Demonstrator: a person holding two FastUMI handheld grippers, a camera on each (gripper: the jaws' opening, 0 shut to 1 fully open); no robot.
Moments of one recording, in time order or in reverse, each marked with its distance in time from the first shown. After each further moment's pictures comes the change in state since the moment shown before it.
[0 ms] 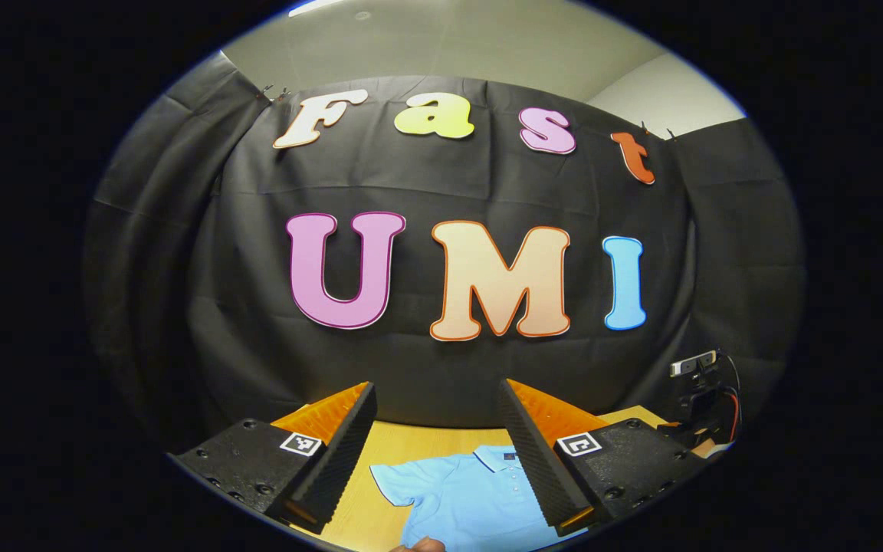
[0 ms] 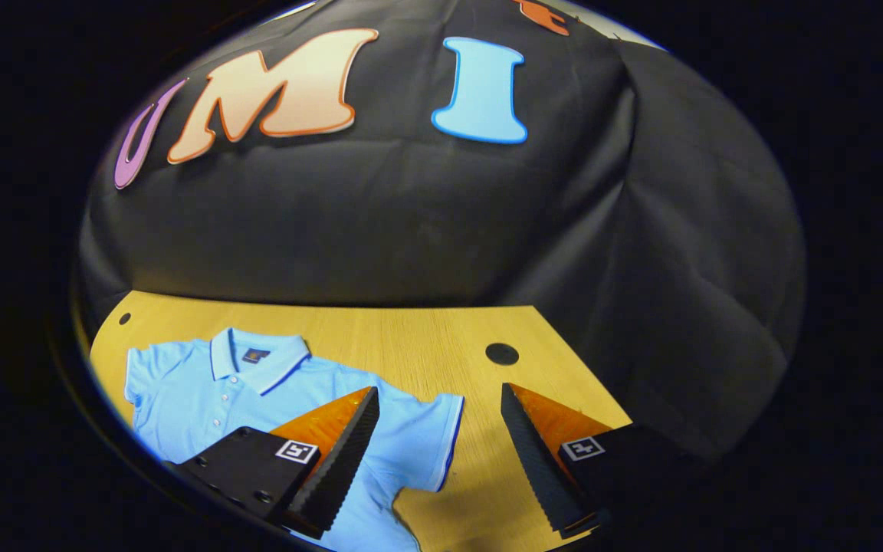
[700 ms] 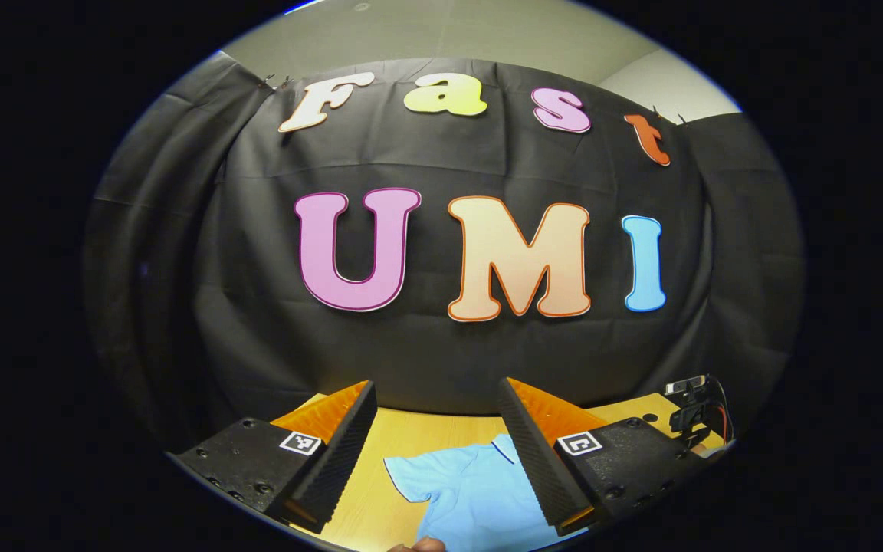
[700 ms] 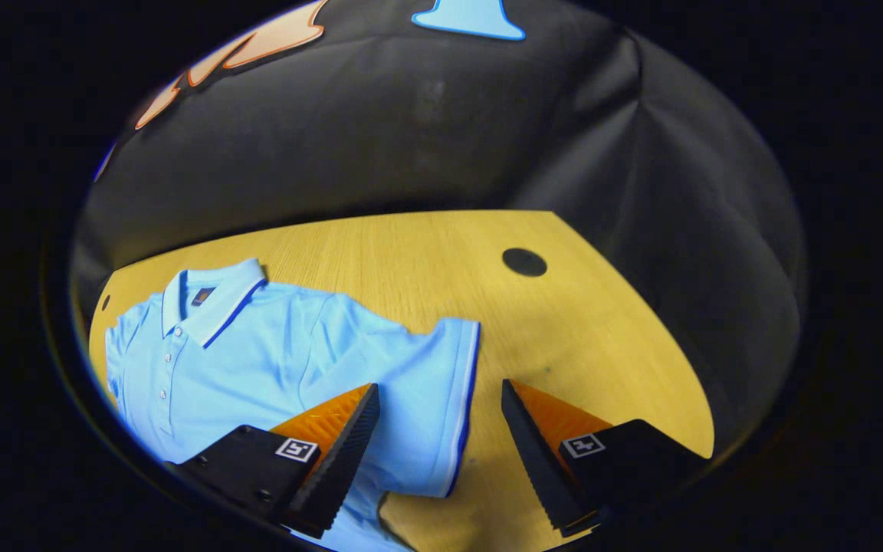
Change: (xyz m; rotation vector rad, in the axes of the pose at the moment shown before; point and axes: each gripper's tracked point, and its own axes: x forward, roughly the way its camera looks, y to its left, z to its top) left arm 0.013 0.020 -0.021 -0.005 0.066 0.039; right arm 0.052 0.012 -0.092 0.056 0.268 0.044
